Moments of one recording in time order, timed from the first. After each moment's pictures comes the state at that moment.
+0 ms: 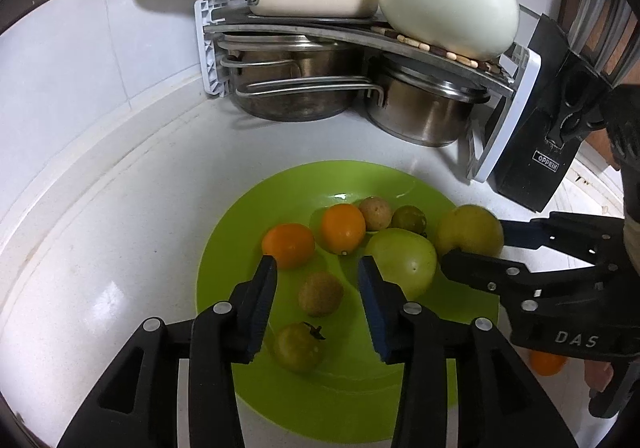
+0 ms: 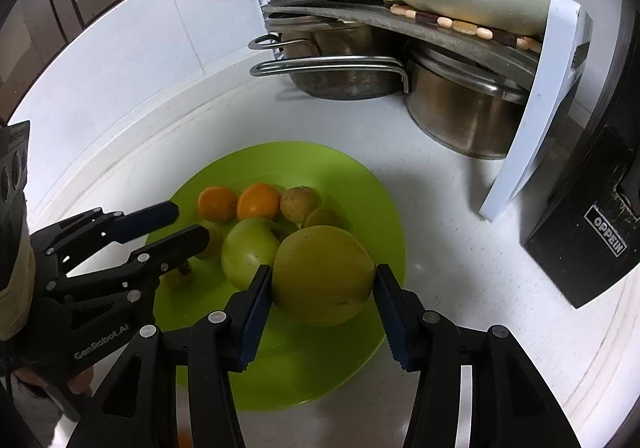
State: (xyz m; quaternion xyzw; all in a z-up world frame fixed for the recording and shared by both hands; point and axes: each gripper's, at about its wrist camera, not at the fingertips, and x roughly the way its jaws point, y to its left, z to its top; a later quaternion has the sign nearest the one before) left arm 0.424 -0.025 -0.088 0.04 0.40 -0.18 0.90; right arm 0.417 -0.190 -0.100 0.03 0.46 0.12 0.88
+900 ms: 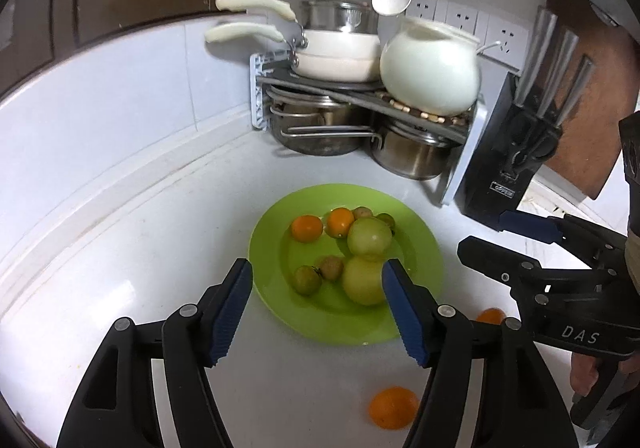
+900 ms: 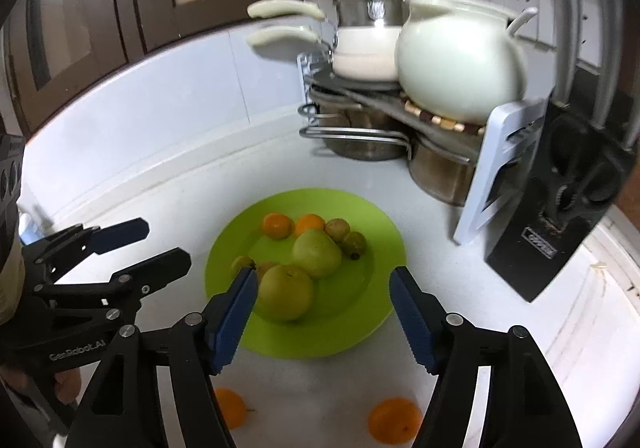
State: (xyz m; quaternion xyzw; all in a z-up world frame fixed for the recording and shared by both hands) left arm 0.319 0.005 -0.020 0.01 0.34 -0.13 0.93; right arm 0.321 -0.178 -0.024 0.00 0.35 0.12 0.93
